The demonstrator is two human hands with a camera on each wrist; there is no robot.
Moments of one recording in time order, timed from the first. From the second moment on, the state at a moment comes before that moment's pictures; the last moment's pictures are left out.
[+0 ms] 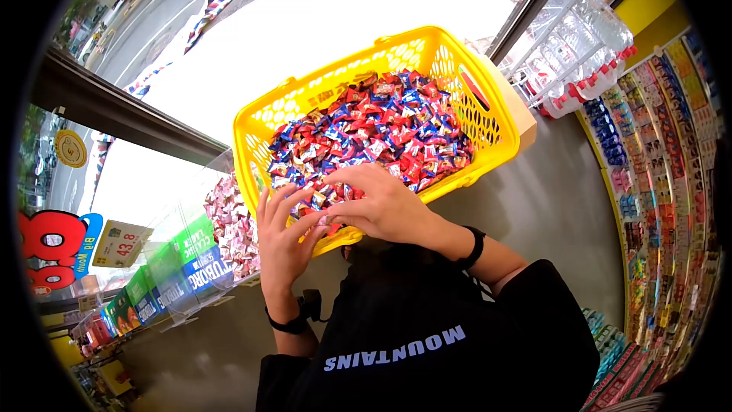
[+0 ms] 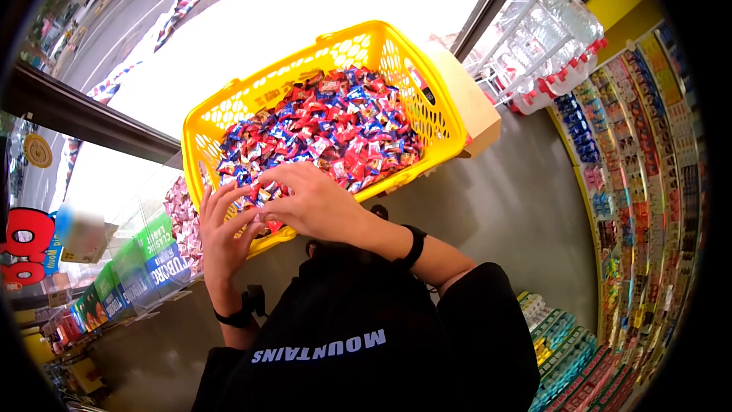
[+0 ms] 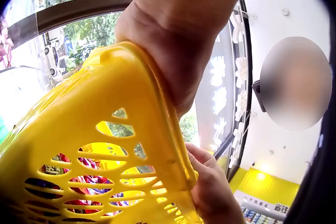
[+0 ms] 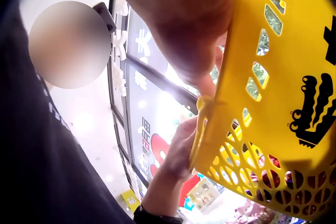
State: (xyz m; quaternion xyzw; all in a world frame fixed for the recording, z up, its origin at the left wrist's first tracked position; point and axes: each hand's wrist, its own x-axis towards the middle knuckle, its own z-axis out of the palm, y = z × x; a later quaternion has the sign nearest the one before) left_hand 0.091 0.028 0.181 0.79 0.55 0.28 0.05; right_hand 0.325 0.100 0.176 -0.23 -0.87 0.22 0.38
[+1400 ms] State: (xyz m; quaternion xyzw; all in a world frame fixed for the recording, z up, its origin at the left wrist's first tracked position) left_hand 0.041 0.002 0.186 0.70 0.62 0.35 -0.01; right_hand 0.325 0.094 0.175 -0.24 -0.87 0.08 0.42
